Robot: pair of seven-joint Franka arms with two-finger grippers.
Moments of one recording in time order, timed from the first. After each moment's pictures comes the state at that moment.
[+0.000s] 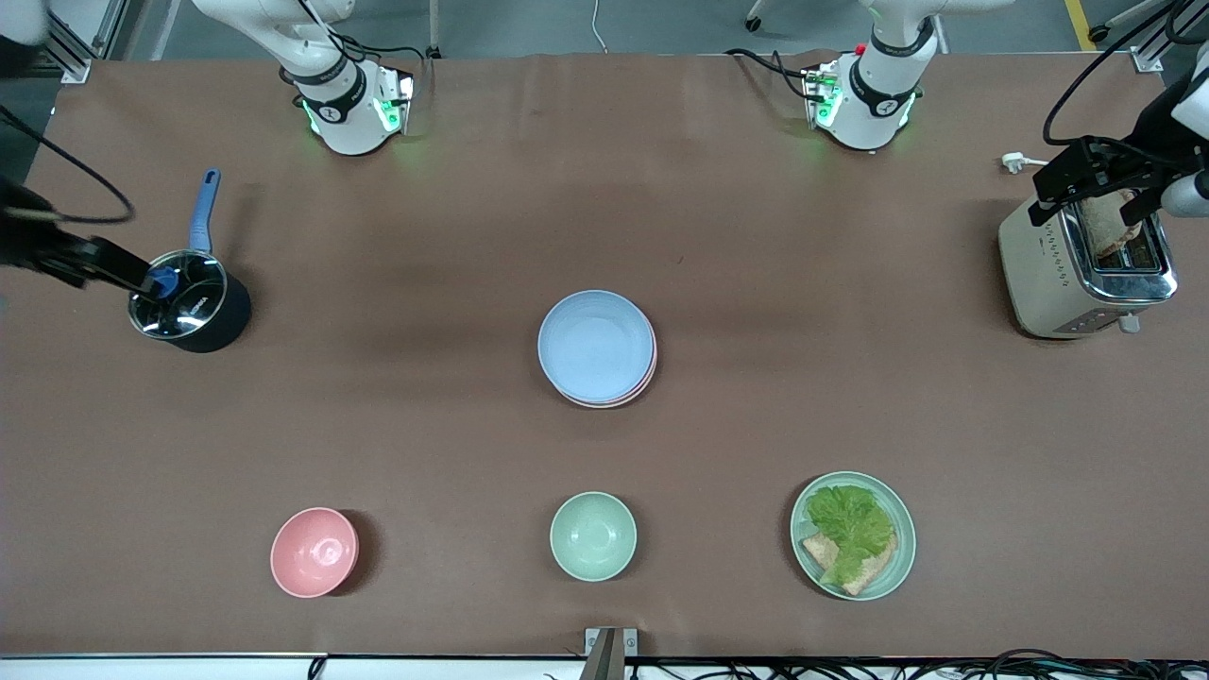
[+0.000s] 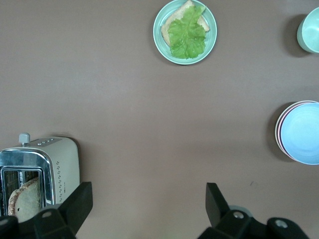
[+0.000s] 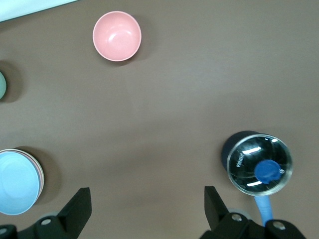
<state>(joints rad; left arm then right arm) -0.04 -0.05 -0.06 -1.50 -0.02 1.50 -0.09 -0.04 0.04 -0.01 -1.47 0.05 1.53 0.18</state>
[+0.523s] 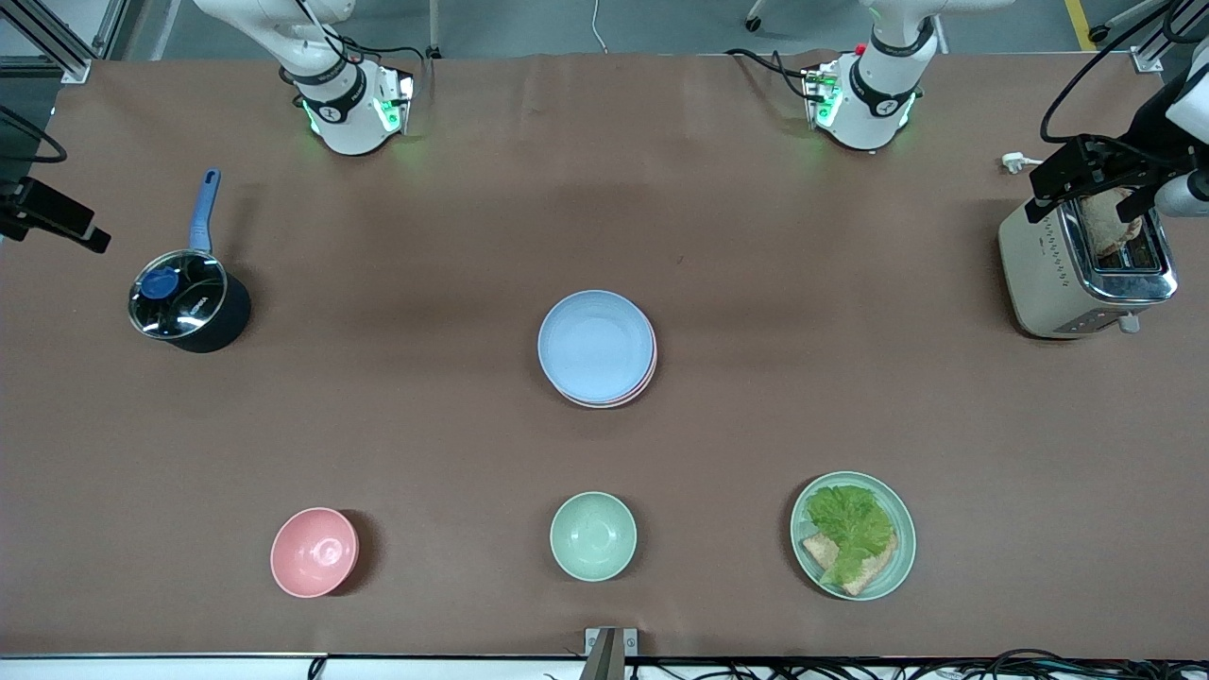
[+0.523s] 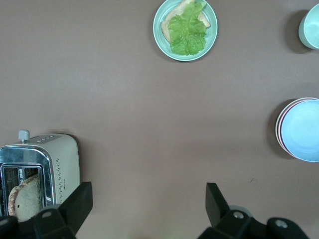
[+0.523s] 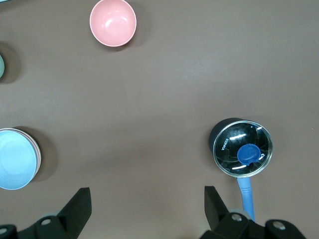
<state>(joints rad) -0.04 -0.05 -0.07 -1.50 -0.02 1.49 -0.10 -0.06 0.05 -0.01 -1.41 0.05 1.44 0.13</state>
